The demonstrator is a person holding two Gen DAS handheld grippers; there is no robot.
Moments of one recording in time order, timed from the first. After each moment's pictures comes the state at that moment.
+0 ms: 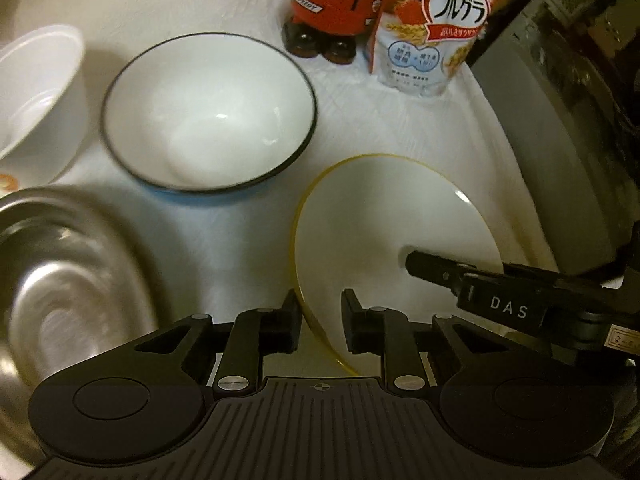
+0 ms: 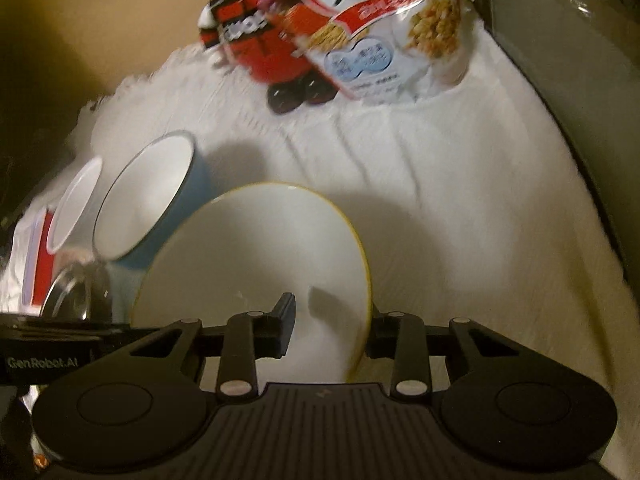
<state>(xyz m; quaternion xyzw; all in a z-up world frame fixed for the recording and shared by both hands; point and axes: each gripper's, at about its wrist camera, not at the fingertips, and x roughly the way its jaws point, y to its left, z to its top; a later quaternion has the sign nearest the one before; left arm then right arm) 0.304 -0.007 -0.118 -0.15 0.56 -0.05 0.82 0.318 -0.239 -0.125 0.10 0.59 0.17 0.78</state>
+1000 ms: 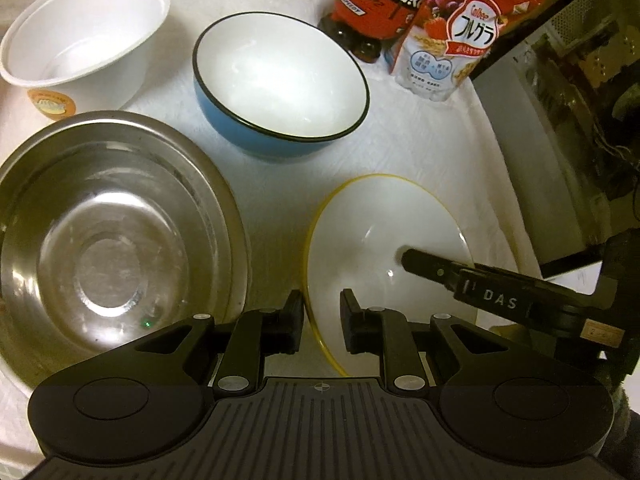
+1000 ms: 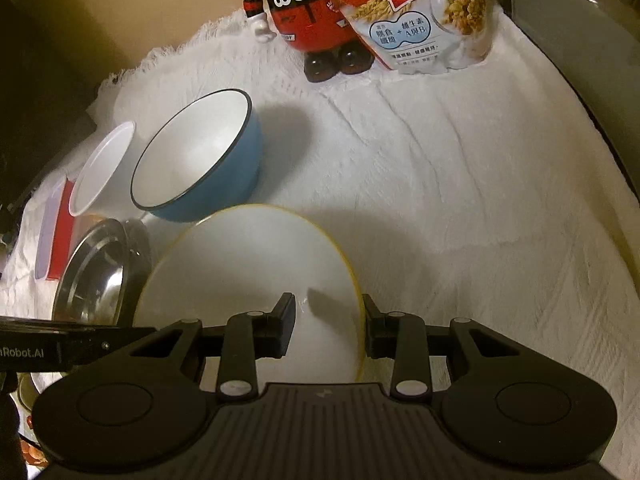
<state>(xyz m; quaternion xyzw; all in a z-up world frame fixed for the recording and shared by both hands) 0.258 0.047 -0.111 -0.22 0.55 -0.07 0.80 0.290 -0.211 -0.112 0.10 0.60 0.17 0.77</state>
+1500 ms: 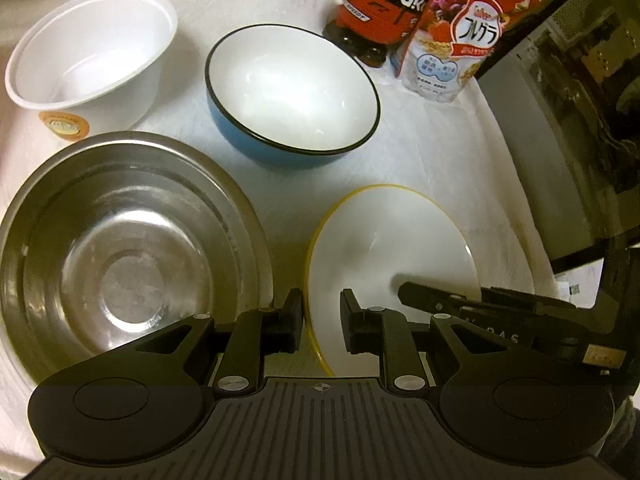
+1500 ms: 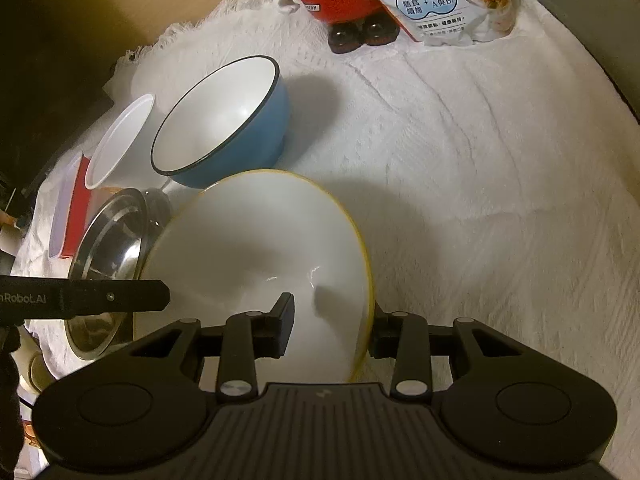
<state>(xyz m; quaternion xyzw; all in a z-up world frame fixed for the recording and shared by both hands) 0.264 0.054 -0.108 -0.19 0.55 -0.06 0.81 0.280 -0.204 -0.116 0.11 0.62 0.20 0.75</state>
